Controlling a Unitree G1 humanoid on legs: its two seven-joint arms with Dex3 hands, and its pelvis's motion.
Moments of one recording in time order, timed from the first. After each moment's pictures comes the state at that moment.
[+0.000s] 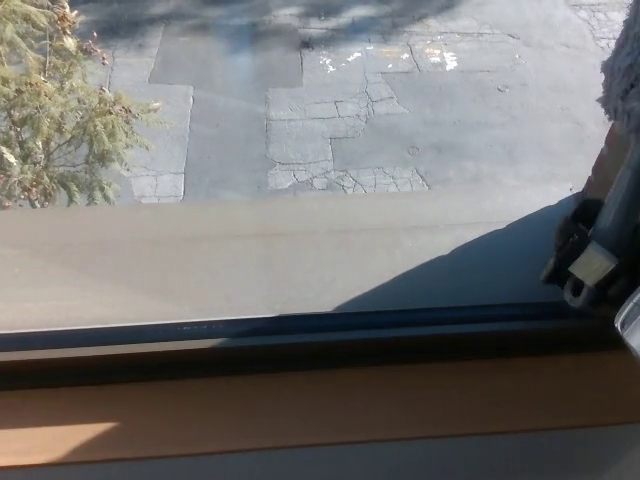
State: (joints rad) left_arm 0.45 0.12 0.48 1.02 -0.27 -0.25 -0.04; right_arm -0.62 -0.11 -0.53 0.61 0.23 0.43 0.00
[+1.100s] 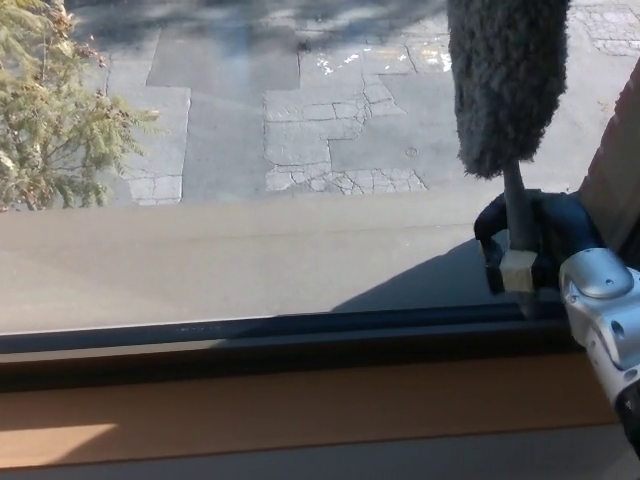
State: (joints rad) left_arm 0.42 0.15 0.48 1.14 -0.26 -0.25 -0.03; right_arm -0.67 -0.27 0.17 0.67 -0.03 0.32 -0.03
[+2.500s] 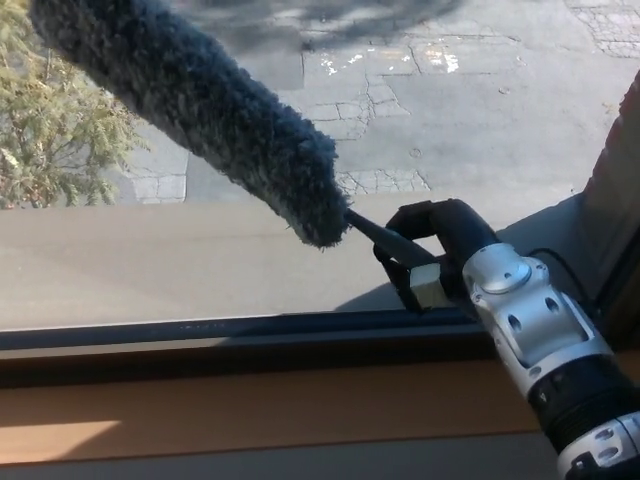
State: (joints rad) left_arm 0.40 0.19 0.50 1.24 -0.26 -0.26 -0.05; right_arm -0.73 -0.07 0.09 0.69 -0.17 0.44 0.06
